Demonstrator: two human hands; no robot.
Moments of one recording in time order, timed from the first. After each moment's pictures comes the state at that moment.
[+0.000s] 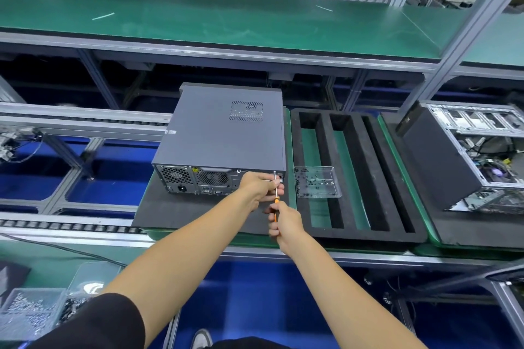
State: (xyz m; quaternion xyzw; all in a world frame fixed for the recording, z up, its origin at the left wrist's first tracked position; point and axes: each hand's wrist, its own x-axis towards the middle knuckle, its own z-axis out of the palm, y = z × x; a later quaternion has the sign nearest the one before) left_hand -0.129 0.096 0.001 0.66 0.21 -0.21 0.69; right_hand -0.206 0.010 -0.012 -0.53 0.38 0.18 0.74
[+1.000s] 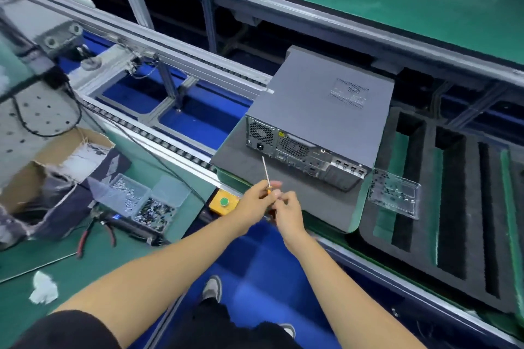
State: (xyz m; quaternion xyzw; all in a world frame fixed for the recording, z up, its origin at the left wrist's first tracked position) left_hand -0.277 0.233 -0.058 0.65 0.19 -0.08 0.73; right_hand -0.254 0.121 -0.058 -0.73 0.10 0.27 0.62
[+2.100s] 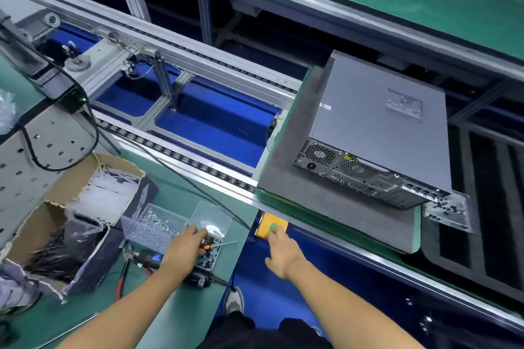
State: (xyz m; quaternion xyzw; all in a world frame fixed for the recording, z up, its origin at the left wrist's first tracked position) left_hand -0.393 0.537 -0.180 0.95 0.16 -0.18 0.21; right_hand -0.290 0.275 -0.139 -0.90 -0.23 0.36 0.04
